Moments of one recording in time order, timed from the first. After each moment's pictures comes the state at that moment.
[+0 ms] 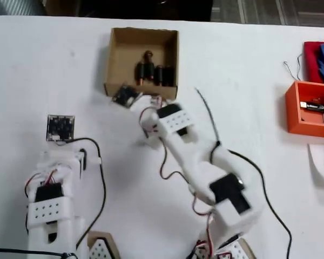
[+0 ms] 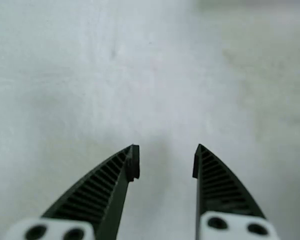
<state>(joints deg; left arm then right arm) -21.4 -61.8 86.8 32.1 -12.4 -30.3 6.8 17.8 57.2 32.3</state>
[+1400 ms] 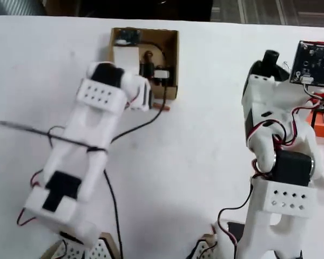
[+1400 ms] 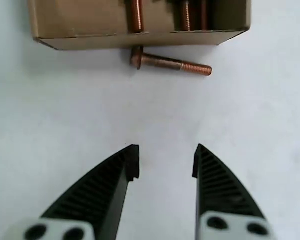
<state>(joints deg) 11.5 10.0 -10.2 81.8 18.1 5.0 -46.8 21.5 51.2 0.9</state>
